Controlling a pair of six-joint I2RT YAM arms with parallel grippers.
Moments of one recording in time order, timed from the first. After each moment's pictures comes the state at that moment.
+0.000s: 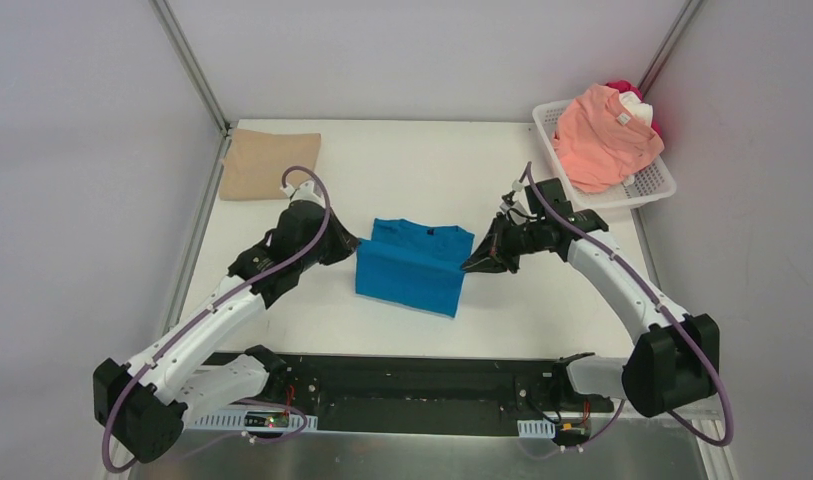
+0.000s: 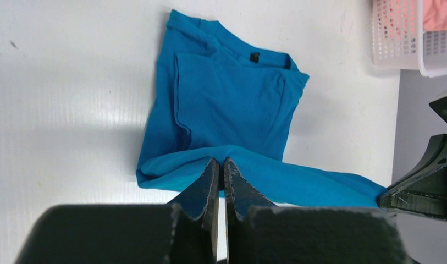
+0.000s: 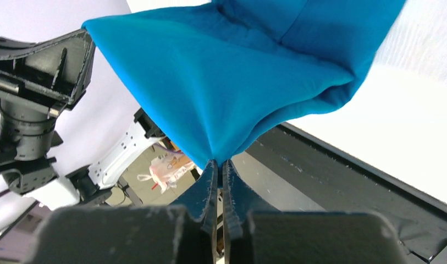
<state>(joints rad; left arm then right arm) -0.56 0.93 0.80 -0.44 -0.13 -0.81 0.34 1.25 0.98 -0.78 -0.76 0.77</state>
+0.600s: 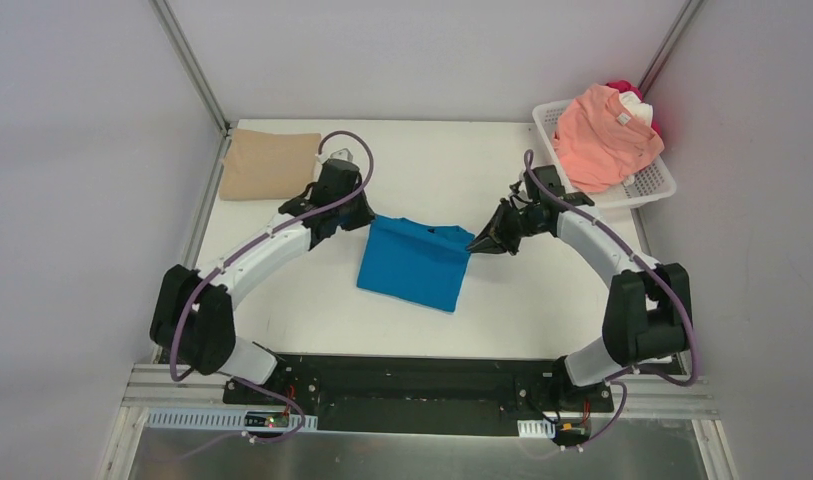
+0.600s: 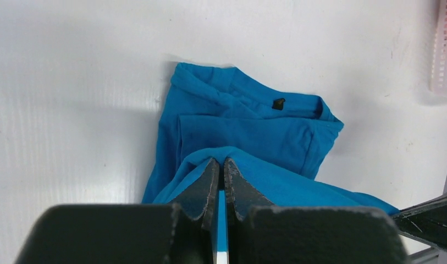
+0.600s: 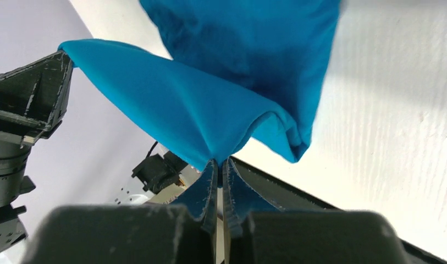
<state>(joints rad) -0.50 1.42 1.05 -0.32 -0.13 -0.71 0.25 1.50 1.07 -0.69 -0.65 0.78</state>
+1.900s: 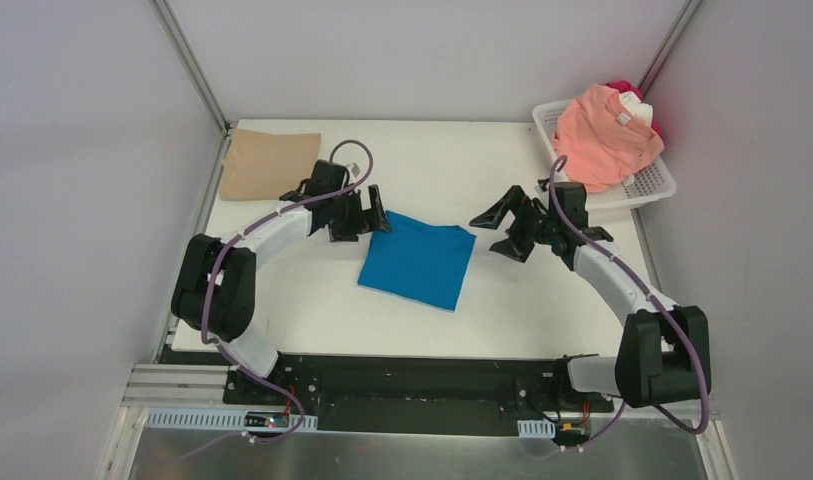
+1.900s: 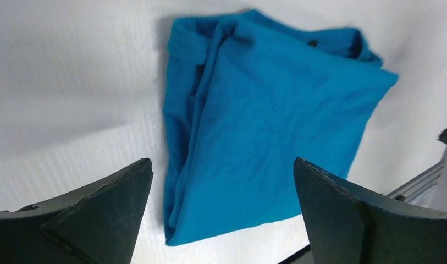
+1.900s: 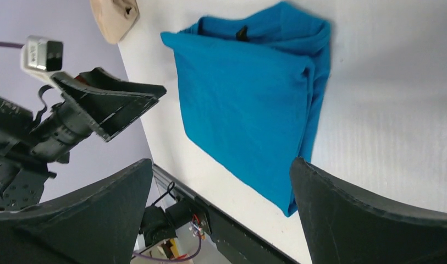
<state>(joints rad) -0.35 1.63 1.09 -0.31 0.29 -0.55 0.17 1.32 0.83 -0.26 -0.55 0.86</state>
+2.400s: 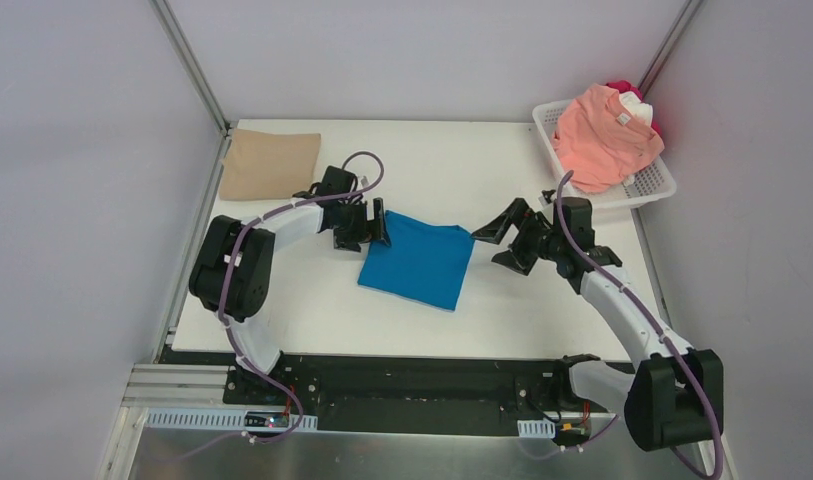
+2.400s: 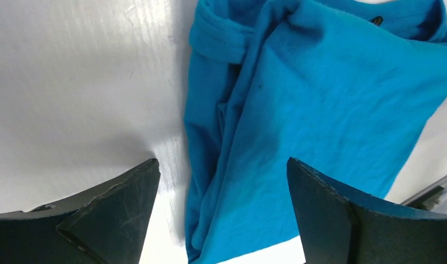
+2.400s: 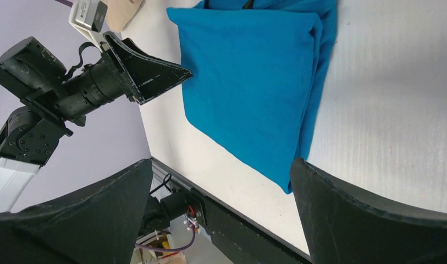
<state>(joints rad) -0.35 1.77 1.08 -0.34 0.31 -0.45 0.20 1.14 0.70 -0.27 -0.56 0.88</state>
